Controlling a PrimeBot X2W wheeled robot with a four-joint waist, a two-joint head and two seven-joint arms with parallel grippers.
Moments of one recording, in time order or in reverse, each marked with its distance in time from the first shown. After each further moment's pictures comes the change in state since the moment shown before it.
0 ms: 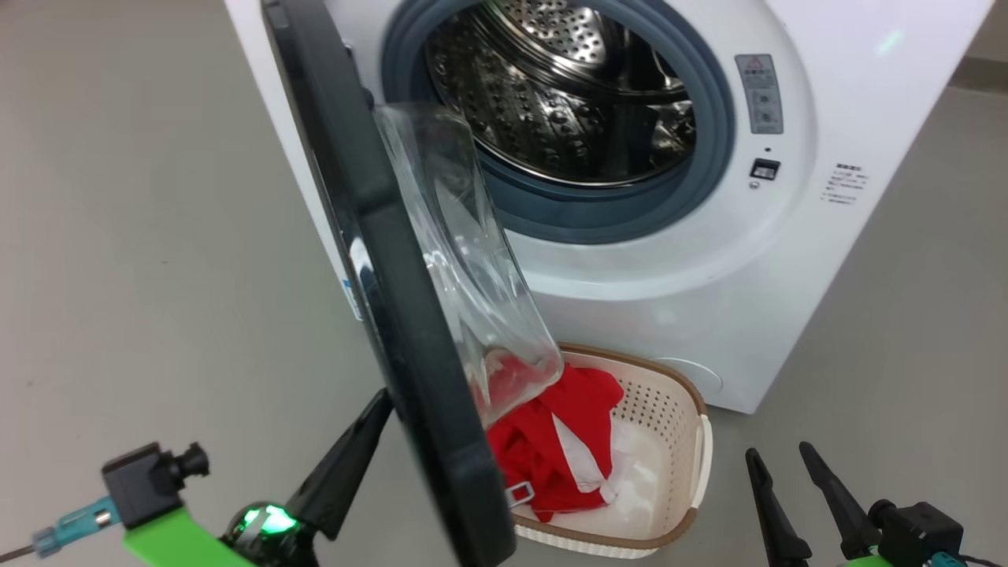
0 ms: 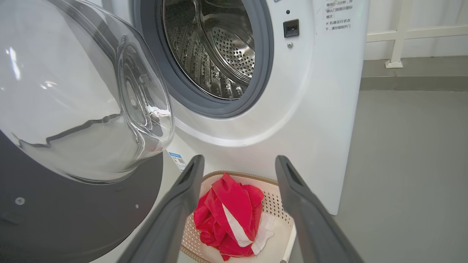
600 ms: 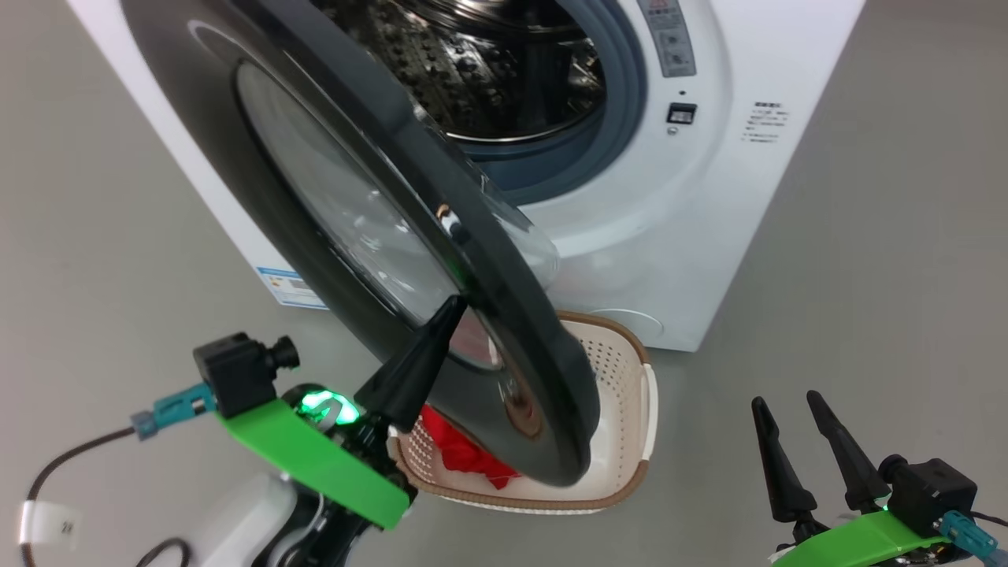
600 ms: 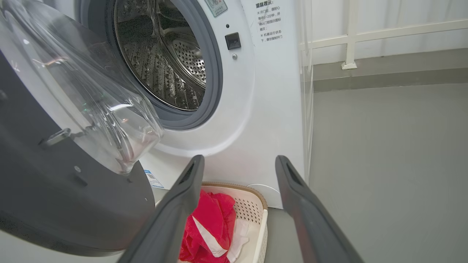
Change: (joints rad) left arm -0.359 -0.109 -0.225 0.267 0.170 0.000 -0.114; right arm -0.080 0.001 -0.021 -0.014 0.000 0.000 0.000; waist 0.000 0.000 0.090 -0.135
